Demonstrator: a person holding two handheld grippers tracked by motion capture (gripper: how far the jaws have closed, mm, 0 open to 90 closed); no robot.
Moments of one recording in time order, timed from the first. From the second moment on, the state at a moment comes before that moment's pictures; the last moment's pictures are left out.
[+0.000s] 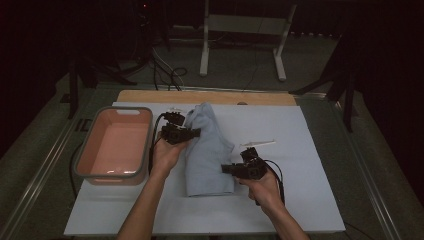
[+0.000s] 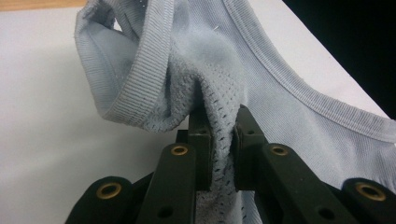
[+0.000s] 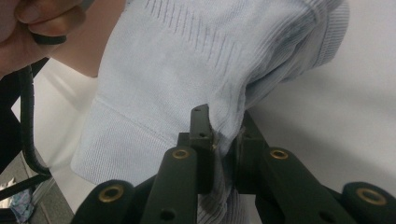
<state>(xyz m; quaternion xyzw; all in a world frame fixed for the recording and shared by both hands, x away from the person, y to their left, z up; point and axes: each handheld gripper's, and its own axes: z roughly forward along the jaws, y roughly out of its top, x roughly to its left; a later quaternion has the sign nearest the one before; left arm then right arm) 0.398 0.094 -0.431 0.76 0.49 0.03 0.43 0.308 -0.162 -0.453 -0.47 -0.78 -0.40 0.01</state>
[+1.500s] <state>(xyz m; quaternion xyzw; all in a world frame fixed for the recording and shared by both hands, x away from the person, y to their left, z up) 0.404 0.128 -0.414 0.75 0.50 0.05 0.43 0.322 -0.127 -0.435 -0.45 -0.79 -0.42 0.02</state>
